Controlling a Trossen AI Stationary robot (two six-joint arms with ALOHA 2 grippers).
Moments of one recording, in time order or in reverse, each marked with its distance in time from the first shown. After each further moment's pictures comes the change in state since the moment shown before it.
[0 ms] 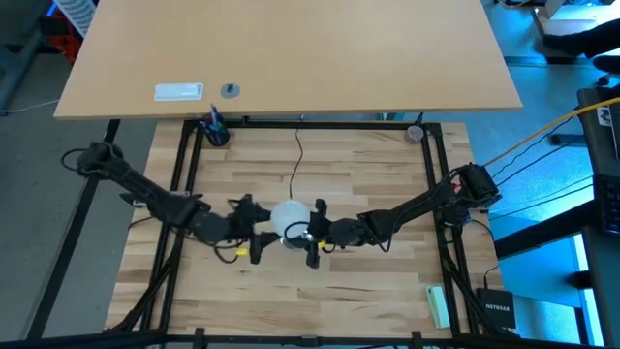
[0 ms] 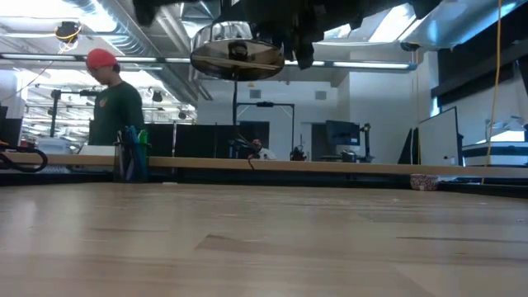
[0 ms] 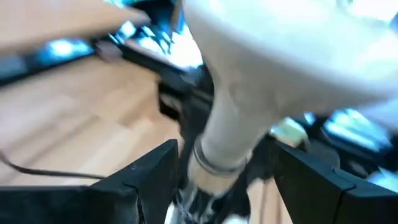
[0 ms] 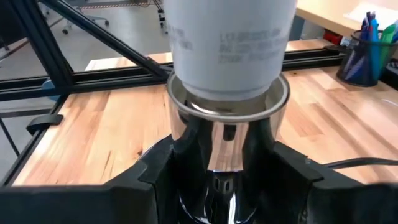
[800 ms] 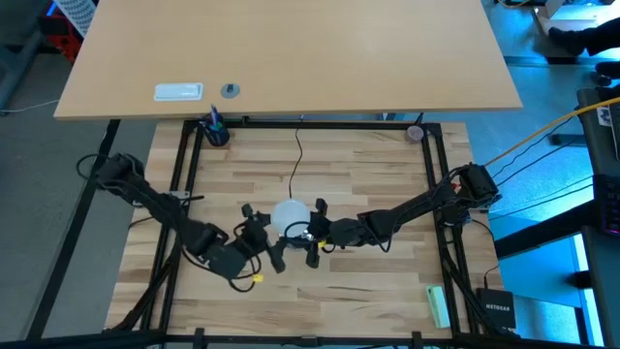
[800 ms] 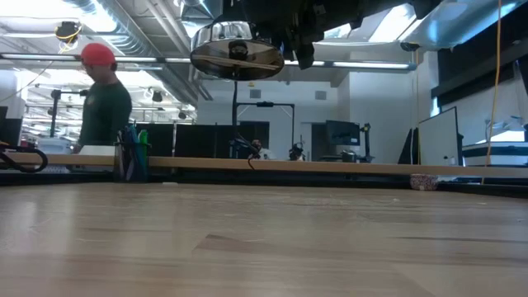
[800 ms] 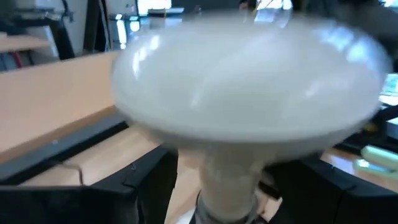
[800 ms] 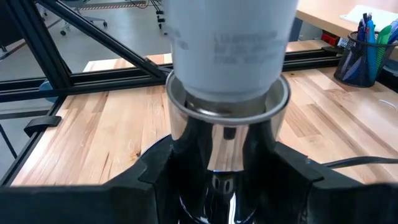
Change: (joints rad) left arm -0.101 0.295 0.238 0.019 -0.487 0.169; right arm -0.001 0.000 -0.001 0.005 0.010 -0.001
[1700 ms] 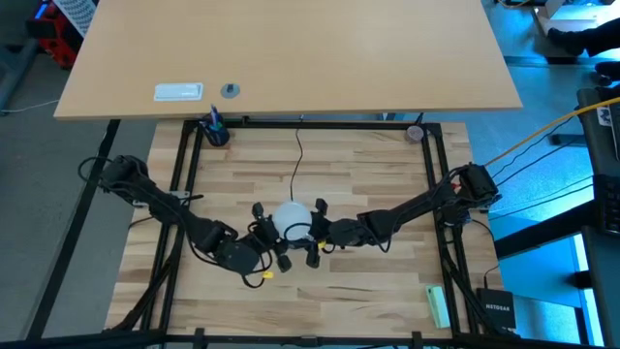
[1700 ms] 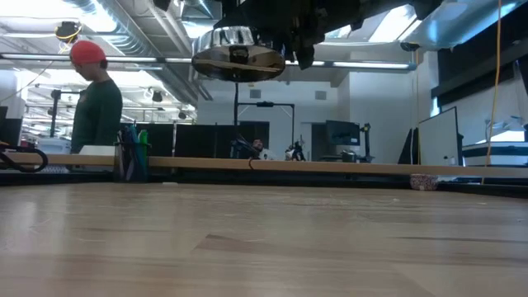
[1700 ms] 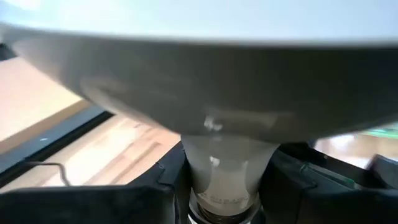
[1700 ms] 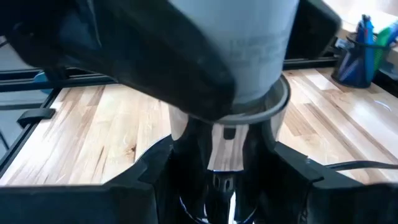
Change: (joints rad) left arm 0.067 0.035 0.000 -0.062 0.162 0.010; right arm 0.006 0.000 -0.001 -0.008 -0.005 -0.032
